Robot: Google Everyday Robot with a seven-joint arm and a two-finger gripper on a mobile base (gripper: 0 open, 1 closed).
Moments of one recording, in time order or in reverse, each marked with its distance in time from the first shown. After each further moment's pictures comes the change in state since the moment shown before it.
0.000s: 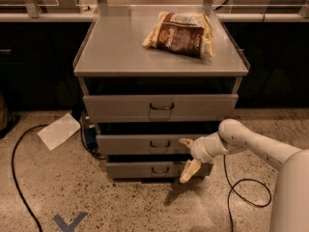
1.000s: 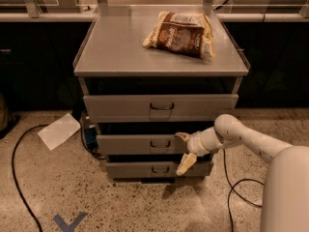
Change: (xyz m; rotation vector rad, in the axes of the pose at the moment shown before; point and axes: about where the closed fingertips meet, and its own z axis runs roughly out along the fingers) arm -0.006 -0.031 0.007 0.033 -0.011 -0.040
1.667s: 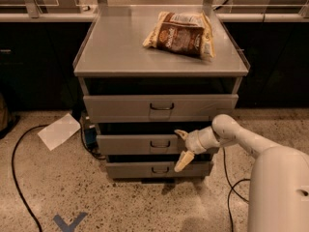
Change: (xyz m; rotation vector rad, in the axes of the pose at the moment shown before) arm 0.011 -0.026 0.021 0.003 -0.032 -0.002
